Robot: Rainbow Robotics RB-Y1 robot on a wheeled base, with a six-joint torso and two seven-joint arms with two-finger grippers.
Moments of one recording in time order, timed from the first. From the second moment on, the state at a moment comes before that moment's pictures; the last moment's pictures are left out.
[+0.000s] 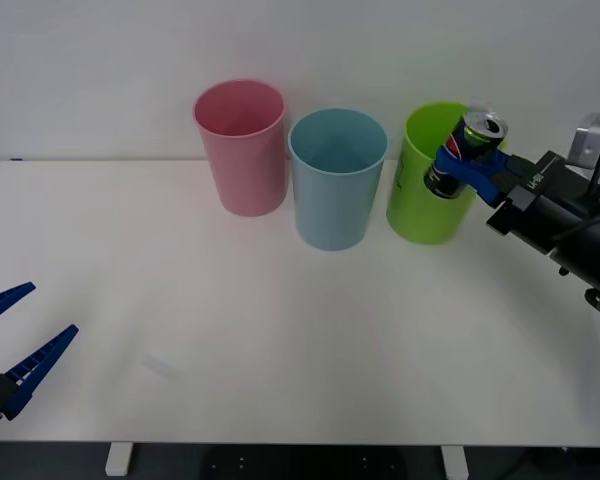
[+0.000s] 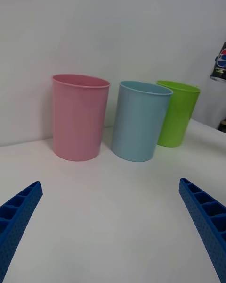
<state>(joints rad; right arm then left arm) -0.14 -0.56 -0.09 -1.76 1.06 -0.74 -0.30 0.35 0.40 0.52 -1.66 -0.96 -1.22 0.00</state>
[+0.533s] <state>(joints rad) -0.30 -0.54 -0.04 -1.67 1.13 -0.74 -0.33 0.35 0.40 0.52 -1.66 -0.96 -1.22 0.00</state>
